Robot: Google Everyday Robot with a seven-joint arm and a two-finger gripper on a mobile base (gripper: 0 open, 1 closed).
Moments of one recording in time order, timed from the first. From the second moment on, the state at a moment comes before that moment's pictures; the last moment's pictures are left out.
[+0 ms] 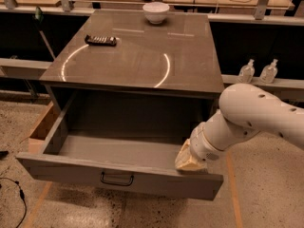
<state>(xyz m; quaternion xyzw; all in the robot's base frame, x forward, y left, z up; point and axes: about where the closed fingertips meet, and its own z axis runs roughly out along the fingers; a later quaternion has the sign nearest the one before) 0.439 -0.090 0.701 -0.67 0.71 0.16 0.17</state>
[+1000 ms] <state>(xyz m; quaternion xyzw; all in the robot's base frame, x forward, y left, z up) 0.389 -0.087 0.715 -0.64 0.73 0.18 0.15</state>
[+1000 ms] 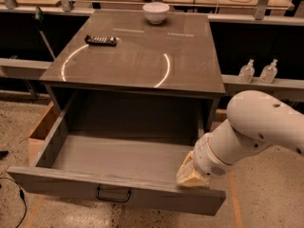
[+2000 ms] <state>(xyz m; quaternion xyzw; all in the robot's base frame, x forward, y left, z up) 0.476 -0.079 0.775 -0.61 0.72 0.15 0.28</state>
